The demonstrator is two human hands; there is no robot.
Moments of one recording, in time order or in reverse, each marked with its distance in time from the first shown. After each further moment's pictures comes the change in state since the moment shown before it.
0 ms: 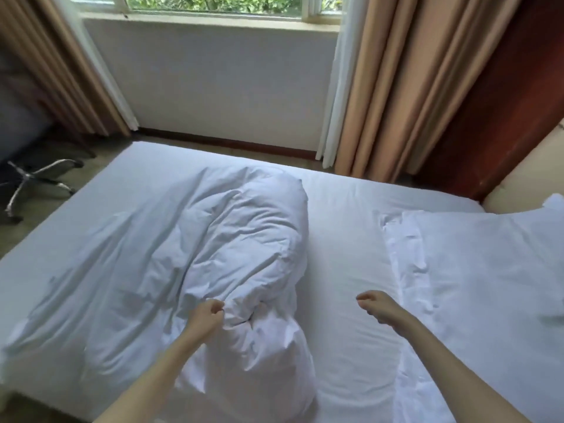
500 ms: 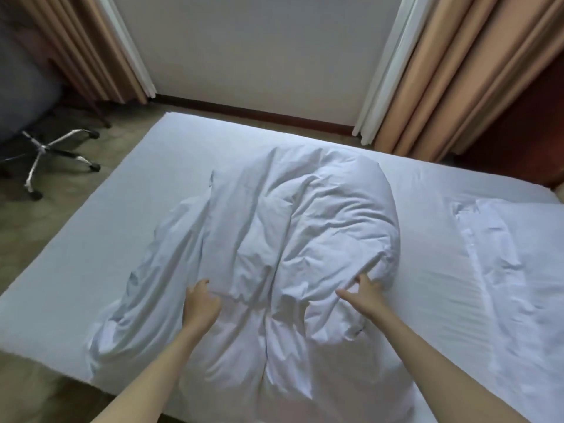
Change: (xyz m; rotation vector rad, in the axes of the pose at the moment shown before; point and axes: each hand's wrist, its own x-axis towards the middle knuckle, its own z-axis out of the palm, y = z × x) left_hand 0.107 -0.168 -0.186 0.015 0.193 -0.148; right_hand 0.051 -0.183 0.248 -0.135 0.124 0.023
